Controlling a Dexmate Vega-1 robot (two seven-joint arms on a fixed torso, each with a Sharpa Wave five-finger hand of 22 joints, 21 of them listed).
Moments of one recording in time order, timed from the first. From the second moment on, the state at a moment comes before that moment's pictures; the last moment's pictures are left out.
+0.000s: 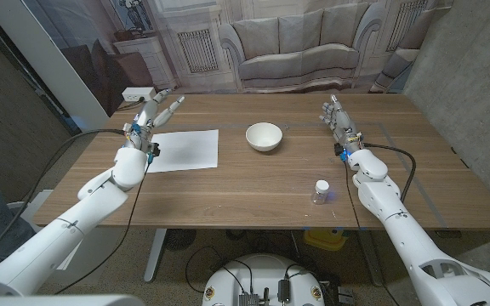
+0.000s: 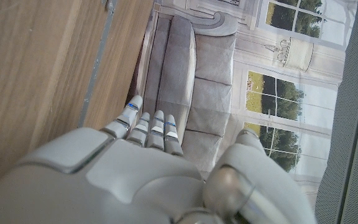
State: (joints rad) left arm 1.04 0.76 0.23 -1.69 0.11 -0.05 0.45; left_hand 0.51 0.01 0.03 0.05 0.38 0.21 -0.01 0.23 0.19 0.22 -0.08 0.22 0.19 0.16 -0.04 0.20 0.18 0.11 -0.04 0.21 0.17; right arm -0.86 -0.25 -0.10 -1.29 0.34 0.23 0.11; right_hand 0.31 -0.01 0.13 0.03 0.22 0.20 0.07 0.21 0.19 0.21 0.07 0.23 0.18 0.12 0.02 0.20 0.18 0.14 -0.04 0.47 0.17
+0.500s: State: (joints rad) left arm 1.06 0.77 0.22 -1.74 0.24 0.09 0.46; left_hand 0.52 0.01 0.04 0.05 0.39 0.22 -0.01 0.23 0.19 0.23 -0.08 0.22 0.19 0.17 -0.04 0.20 0.18 0.11 -0.04 0.21 0.17; right arm -0.86 -0.25 -0.11 -1.28 0.34 0.24 0.11; right_hand 0.31 -0.01 0.13 0.03 0.22 0.20 0.07 0.21 0.19 0.22 0.08 0.23 0.18 0.12 0.02 0.20 0.18 0.15 -0.04 0.46 0.17
